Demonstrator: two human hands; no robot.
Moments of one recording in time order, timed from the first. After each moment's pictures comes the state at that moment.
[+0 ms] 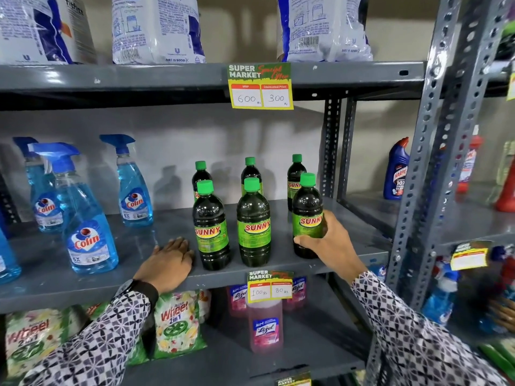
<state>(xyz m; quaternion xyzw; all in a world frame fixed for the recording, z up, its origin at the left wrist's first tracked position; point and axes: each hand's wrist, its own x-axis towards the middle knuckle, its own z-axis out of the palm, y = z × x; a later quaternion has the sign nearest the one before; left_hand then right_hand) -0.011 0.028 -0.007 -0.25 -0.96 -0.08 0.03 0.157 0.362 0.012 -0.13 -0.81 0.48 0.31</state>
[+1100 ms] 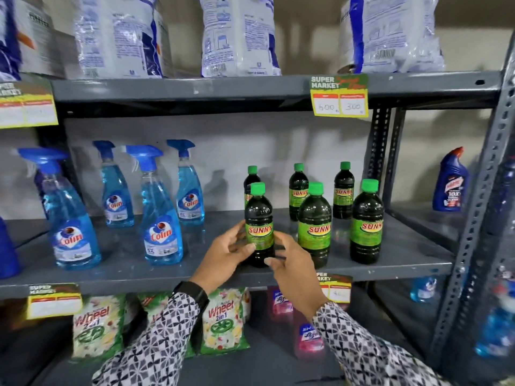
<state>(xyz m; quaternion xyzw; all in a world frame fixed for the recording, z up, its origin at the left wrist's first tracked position) 0.022 0.000 0.013 -0.32 -0.75 -0.58 0.00 0.108 0.166 -0.013 -0.01 -0.85 0.42 0.31</state>
